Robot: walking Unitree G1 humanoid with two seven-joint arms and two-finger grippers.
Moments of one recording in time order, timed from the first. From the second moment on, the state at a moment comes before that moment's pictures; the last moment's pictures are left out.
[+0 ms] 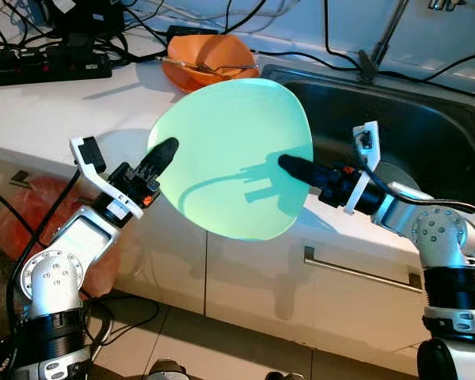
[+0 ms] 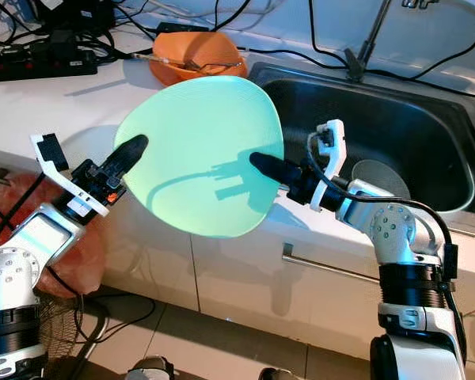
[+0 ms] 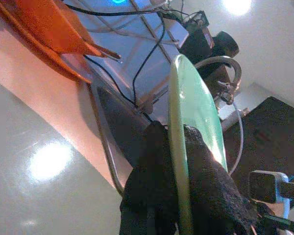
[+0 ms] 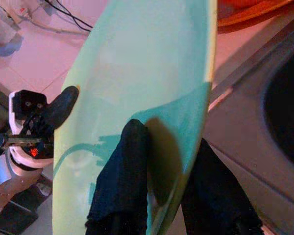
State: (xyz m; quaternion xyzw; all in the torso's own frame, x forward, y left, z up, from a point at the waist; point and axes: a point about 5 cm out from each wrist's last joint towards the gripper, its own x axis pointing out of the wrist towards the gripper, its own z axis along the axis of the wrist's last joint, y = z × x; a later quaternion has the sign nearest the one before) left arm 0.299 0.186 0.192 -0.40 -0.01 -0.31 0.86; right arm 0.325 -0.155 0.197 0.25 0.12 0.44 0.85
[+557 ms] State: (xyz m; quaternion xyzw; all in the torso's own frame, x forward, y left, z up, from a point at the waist) left arm 0.302 0.187 0.176 -0.35 0.03 -0.30 0.89; right arm 0.324 -0.153 0.191 0.26 0.11 0.44 0.85
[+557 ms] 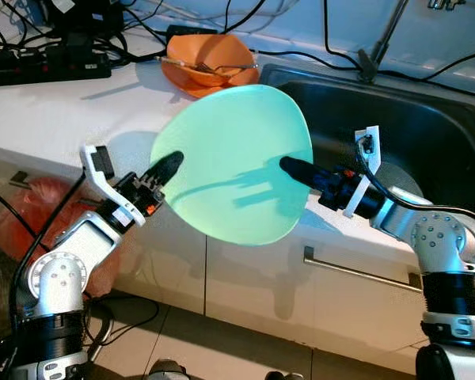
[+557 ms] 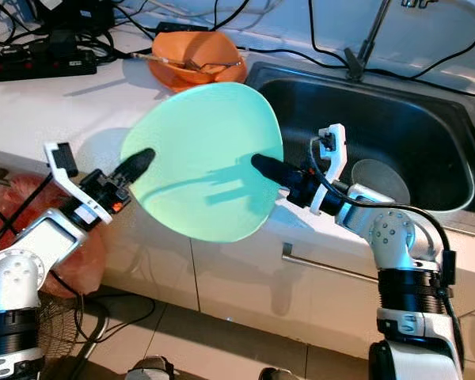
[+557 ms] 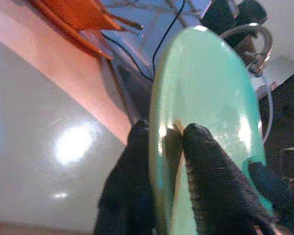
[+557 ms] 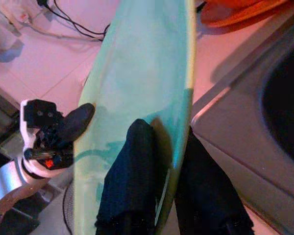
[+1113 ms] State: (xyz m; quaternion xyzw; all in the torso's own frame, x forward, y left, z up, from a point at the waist) left arm 0.306 0.191 0.168 -0.33 0.04 -0.27 0.91; right arm 0.336 -0.145 0.190 0.27 0.10 0.39 0.87
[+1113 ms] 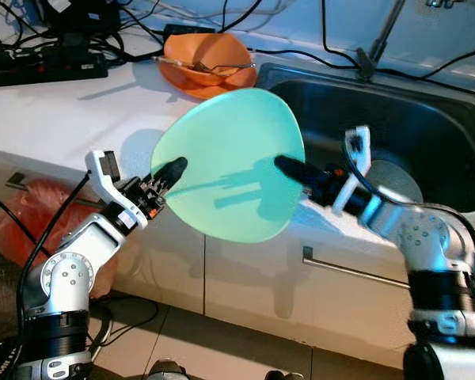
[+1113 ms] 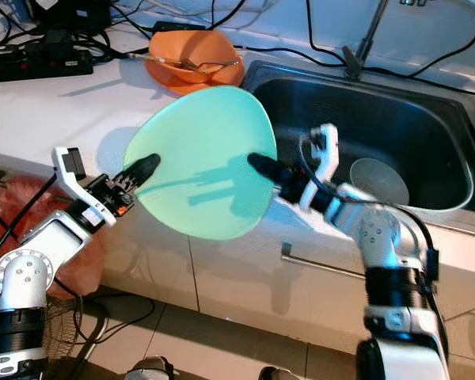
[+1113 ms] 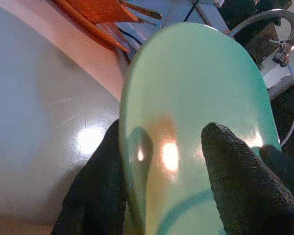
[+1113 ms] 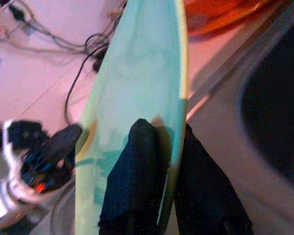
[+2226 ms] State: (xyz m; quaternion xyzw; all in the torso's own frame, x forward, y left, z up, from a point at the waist) left arm 0.300 0.156 0.201 -0.07 -0.02 -0.32 0.94; right arm 0.378 -0.211 0.179 0.25 0.03 -0.01 0.97
